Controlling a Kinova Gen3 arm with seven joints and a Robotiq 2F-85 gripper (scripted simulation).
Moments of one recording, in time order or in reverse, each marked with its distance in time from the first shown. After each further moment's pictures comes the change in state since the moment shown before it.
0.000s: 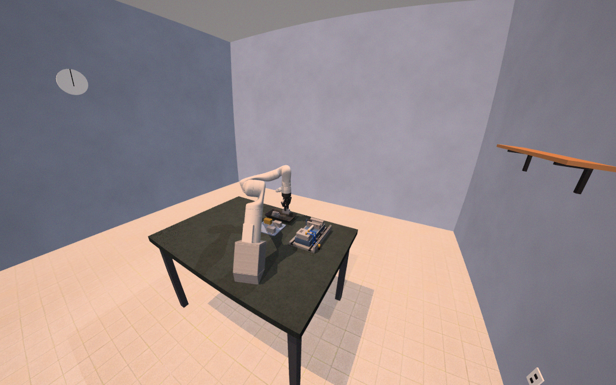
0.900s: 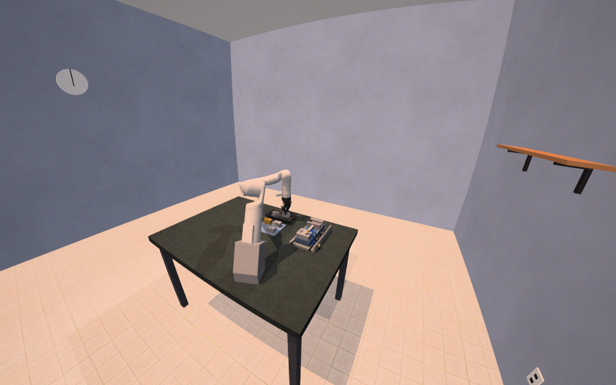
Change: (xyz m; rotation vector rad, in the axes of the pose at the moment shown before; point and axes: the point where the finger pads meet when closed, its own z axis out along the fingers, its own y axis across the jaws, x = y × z) arm 0.000 -0.001 0.035 0.004 -0.003 -0.001
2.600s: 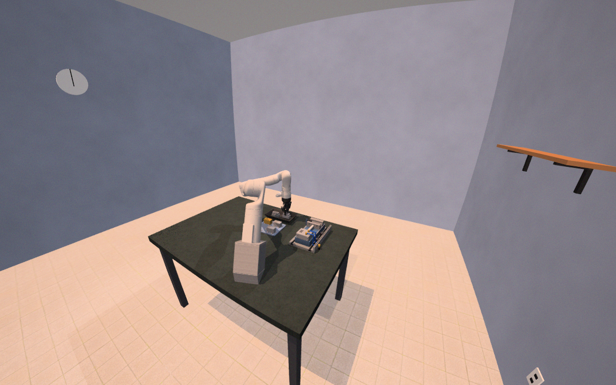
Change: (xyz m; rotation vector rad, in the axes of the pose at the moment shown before) arm 0.000 -0.001 0.005 0.002 -0.001 -0.001
